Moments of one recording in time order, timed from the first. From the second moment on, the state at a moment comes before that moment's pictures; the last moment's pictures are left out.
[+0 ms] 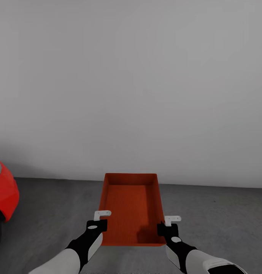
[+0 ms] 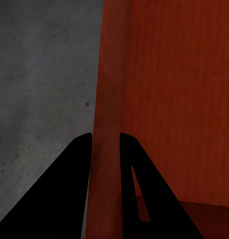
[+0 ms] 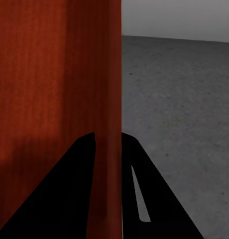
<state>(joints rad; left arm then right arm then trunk) -0.64 -0.13 -0.18 -0.31 0.17 0.08 0.30 -0.70 0.11 0.10 0.00 -0.04 -0.30 -0.17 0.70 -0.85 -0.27</state>
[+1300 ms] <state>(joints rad) -0.64 -0.13 -0.17 -0.31 0.16 0.08 0.30 -0.70 0.11 0.10 0.00 -0.04 -0.30 -0.17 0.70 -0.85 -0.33</state>
